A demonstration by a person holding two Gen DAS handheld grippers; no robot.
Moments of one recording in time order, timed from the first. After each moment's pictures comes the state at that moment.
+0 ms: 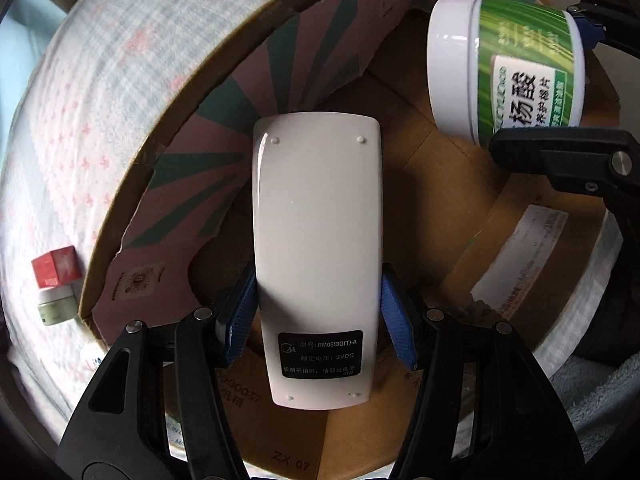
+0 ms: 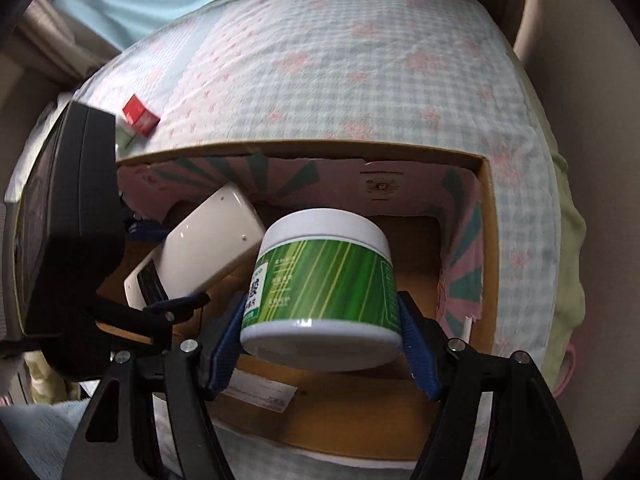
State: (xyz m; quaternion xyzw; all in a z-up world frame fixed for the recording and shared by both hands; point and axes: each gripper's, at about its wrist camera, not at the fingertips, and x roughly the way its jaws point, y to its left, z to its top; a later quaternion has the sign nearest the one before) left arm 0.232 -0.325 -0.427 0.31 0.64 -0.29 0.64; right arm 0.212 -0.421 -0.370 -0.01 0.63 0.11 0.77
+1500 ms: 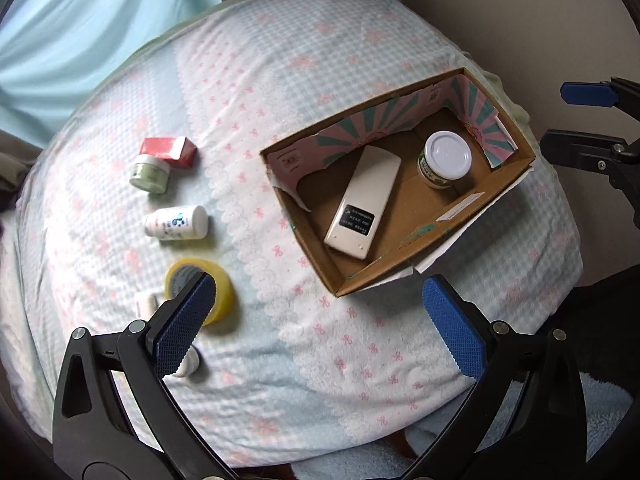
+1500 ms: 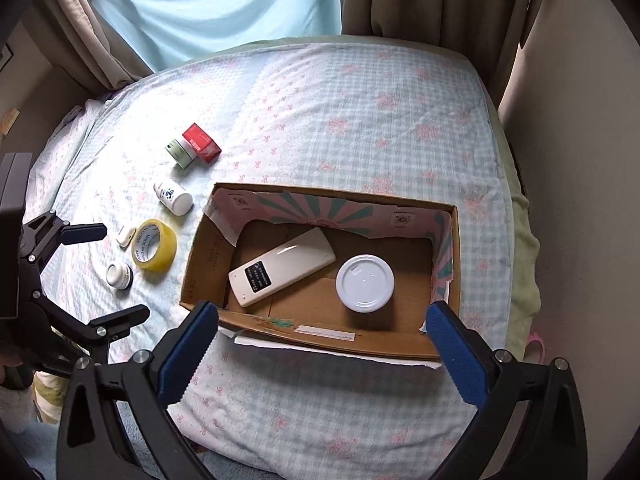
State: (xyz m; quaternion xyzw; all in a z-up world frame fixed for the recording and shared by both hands) left arm 0.152 -0.186 -0.256 0.17 0.58 -0.17 0.78; right arm 0.146 -0.375 -0.223 -0.01 0.57 0.10 0.82
